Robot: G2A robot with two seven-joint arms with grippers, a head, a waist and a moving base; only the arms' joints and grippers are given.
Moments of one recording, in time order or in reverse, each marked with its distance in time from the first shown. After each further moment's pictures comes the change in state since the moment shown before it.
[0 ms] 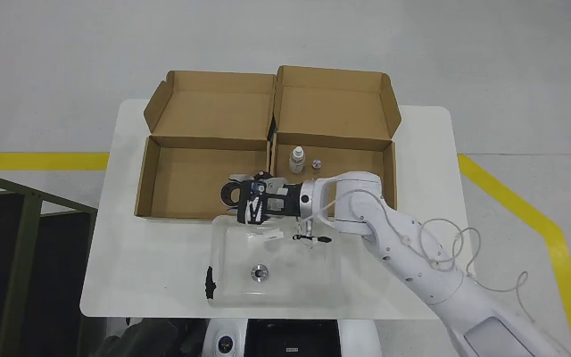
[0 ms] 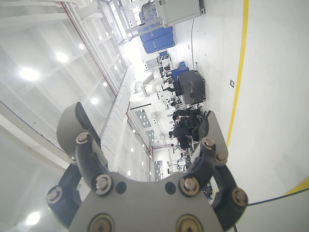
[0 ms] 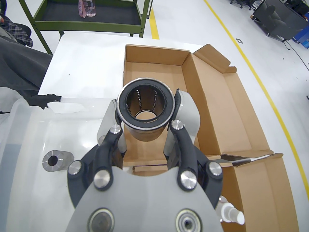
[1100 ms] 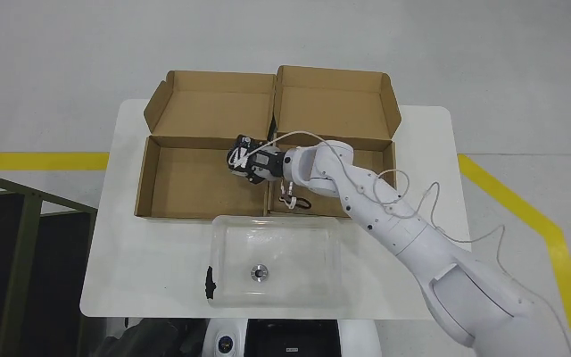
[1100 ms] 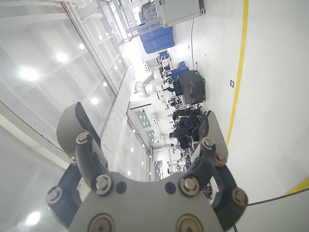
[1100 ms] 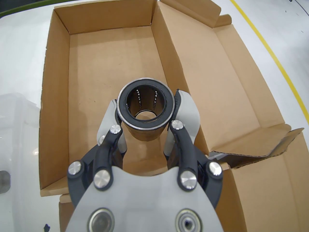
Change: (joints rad) left arm 0.000 0.000 0.000 0.000 0.000 0.000 0.000; right arm 0.277 -0.181 -0.189 0.587 0.035 0.127 -0.118
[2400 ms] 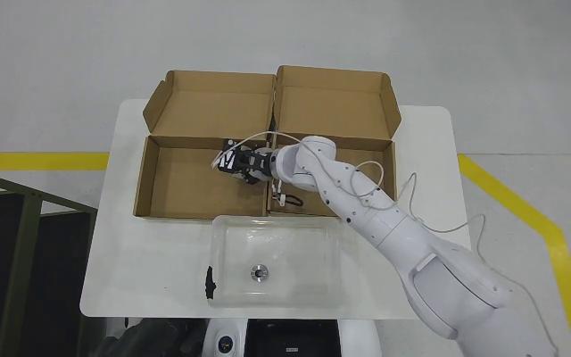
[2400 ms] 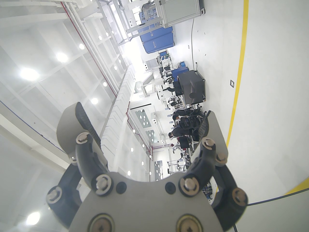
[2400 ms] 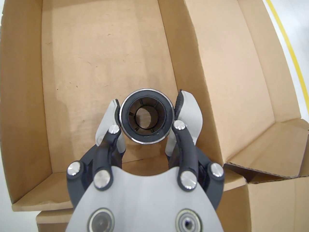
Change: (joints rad) left arm 0.000 0.000 0.000 0.000 0.000 0.000 0.000; right arm 0.056 -0.112 -0.022 0.155 -0.047 -0.013 0.119
